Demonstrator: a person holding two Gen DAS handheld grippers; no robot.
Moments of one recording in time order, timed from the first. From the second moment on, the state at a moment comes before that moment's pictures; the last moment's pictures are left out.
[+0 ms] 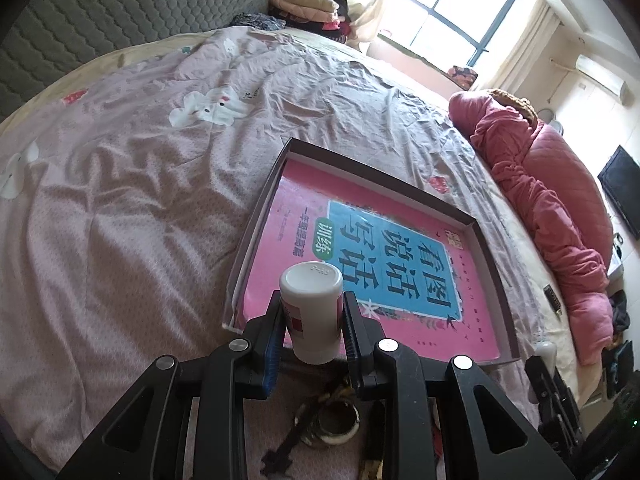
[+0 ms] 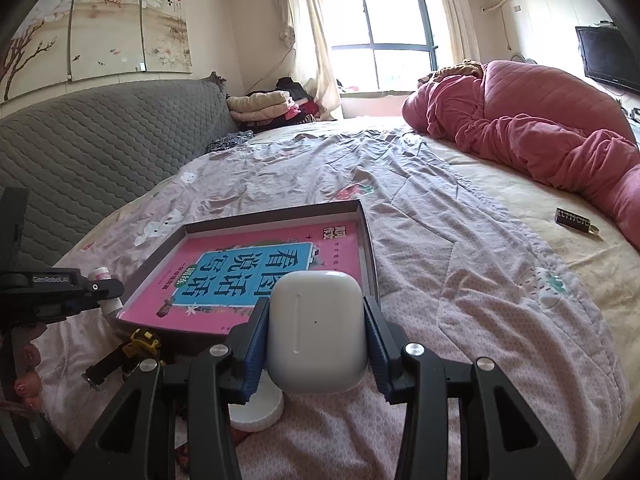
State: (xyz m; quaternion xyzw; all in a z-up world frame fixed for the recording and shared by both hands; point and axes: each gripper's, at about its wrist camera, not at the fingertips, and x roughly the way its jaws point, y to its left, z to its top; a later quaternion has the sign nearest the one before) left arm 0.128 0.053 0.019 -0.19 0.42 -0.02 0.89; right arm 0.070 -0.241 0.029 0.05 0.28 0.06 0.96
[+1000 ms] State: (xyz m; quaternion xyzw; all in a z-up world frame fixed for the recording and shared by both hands) left arm 0.173 0.049 -0.015 -0.15 0.47 -0.01 0.87; right arm 0.135 -0.221 0.008 -0.02 0.37 0.02 0.93
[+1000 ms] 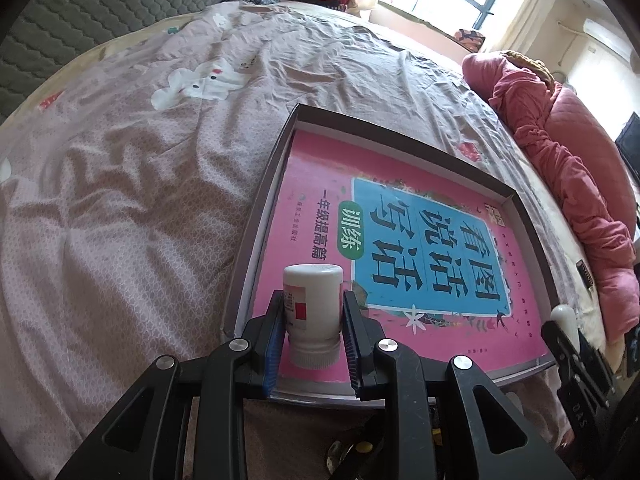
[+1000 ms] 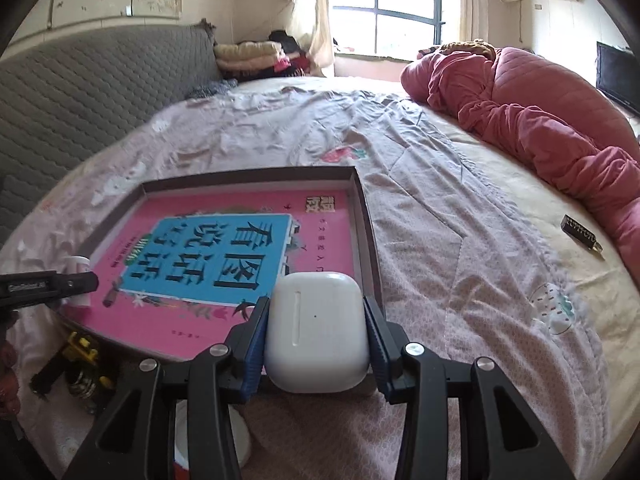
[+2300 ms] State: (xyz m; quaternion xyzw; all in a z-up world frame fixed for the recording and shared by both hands) left arm 0.179 0.048 -0.013 -0.13 0.50 -0.01 0.85; right arm 0.130 -0.216 0.009 0.00 0.38 0.03 0.92
